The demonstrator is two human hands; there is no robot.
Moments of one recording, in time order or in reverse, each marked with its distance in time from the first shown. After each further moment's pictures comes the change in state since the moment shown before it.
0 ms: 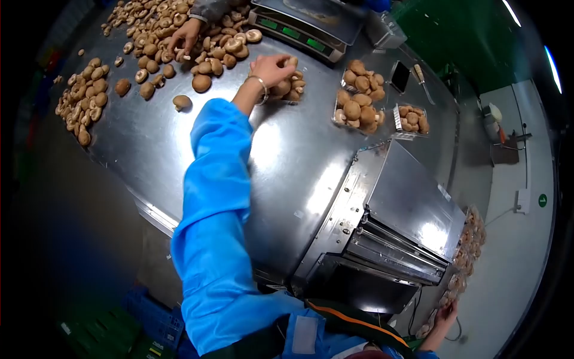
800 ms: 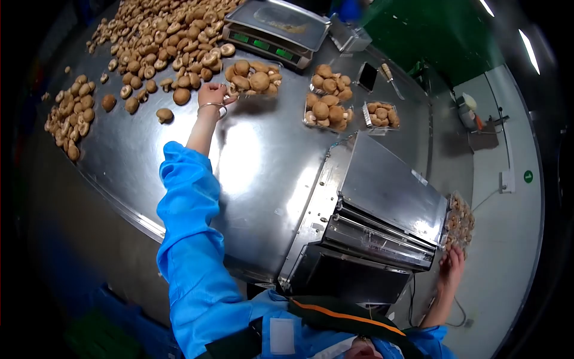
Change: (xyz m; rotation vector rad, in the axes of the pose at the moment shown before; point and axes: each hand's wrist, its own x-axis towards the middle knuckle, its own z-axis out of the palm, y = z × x) left_hand -0.047 -0.047 -0.001 -1.109 0.354 -0.439; right_hand -0.078 -0.033 0.174 -0.222 -0.265 -0.298
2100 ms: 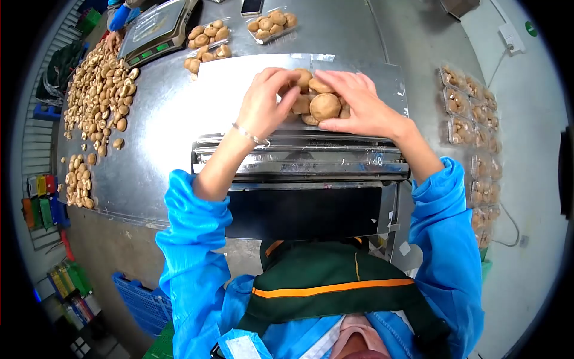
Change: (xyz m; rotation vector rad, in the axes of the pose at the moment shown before) left_hand -0.433 -0.016 0.307 0.788 -0.889 0.799; right_hand 0.144 0.042 0.012 -0.736 -0.816 -1.092
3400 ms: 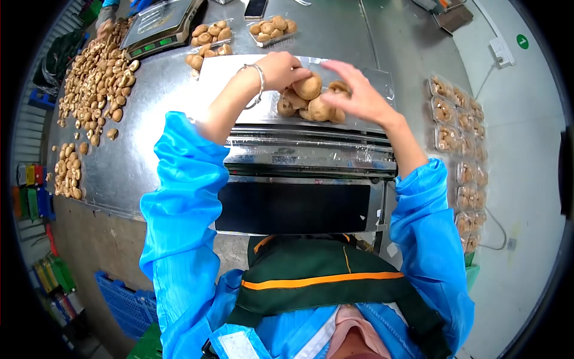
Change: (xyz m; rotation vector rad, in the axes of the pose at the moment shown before) left_hand 0.057 0.008 -0.018 0.177 -0.481 -0.136; right_hand 0.008 0.009 -0.008 0.190 0.070 0.079
